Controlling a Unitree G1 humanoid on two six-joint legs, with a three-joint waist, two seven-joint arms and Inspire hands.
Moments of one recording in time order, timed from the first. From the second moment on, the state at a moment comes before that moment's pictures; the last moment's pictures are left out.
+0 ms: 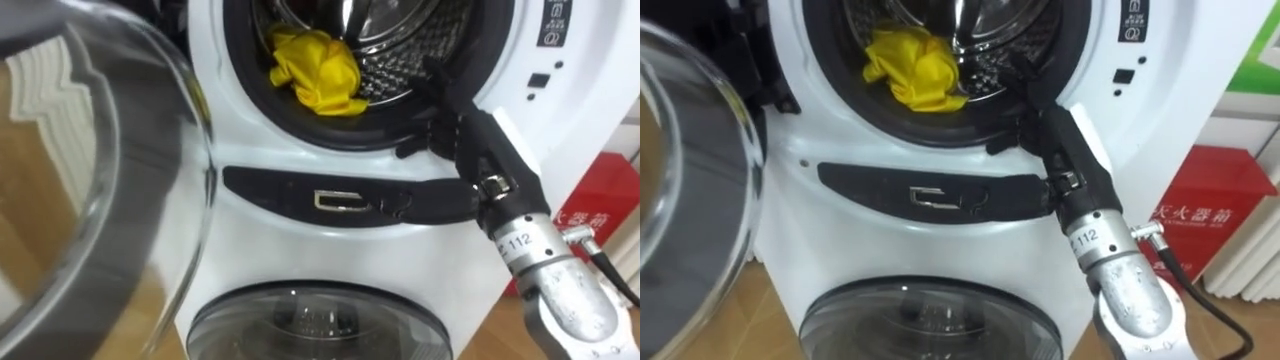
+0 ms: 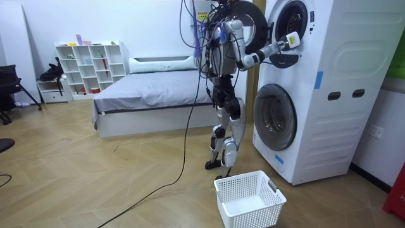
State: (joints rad) left arm 0.16 0.23 -0.03 1.10 0.35 0.19 0.23; right arm -0.14 -0.31 0.07 -0.31 0.07 0.12 0.08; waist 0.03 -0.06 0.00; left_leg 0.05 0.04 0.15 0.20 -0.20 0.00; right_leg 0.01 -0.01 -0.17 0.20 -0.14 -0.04
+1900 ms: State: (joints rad) left arm 0.19 0.22 0.08 1.10 0.37 0.17 0.22; right arm -0.36 -0.33 0.06 -0.48 0.40 0.20 0.29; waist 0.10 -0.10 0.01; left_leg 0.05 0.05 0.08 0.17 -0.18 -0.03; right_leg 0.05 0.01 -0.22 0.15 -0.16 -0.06
